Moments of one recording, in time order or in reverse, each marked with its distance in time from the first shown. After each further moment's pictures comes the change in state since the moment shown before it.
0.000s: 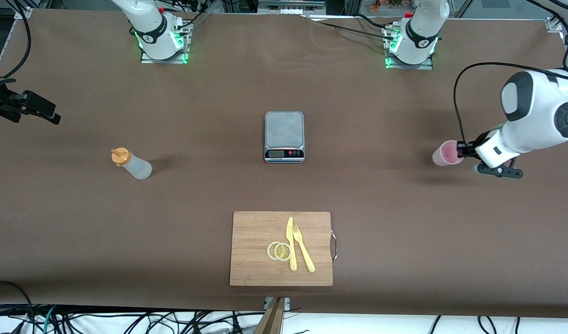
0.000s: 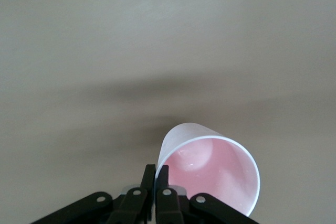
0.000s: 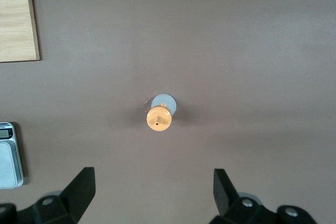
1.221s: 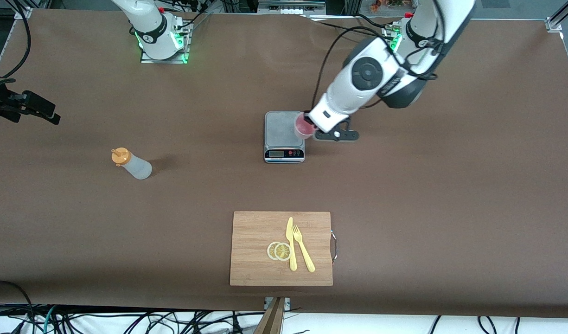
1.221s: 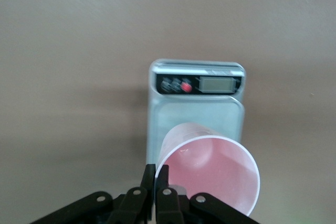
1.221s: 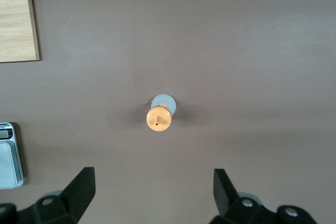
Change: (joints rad) left arm -0.401 0.182 -0.398 0.105 -0.076 0.195 -0.930; right arm -0.001 0.000 -0.001 0.000 0.000 0.000 0.000
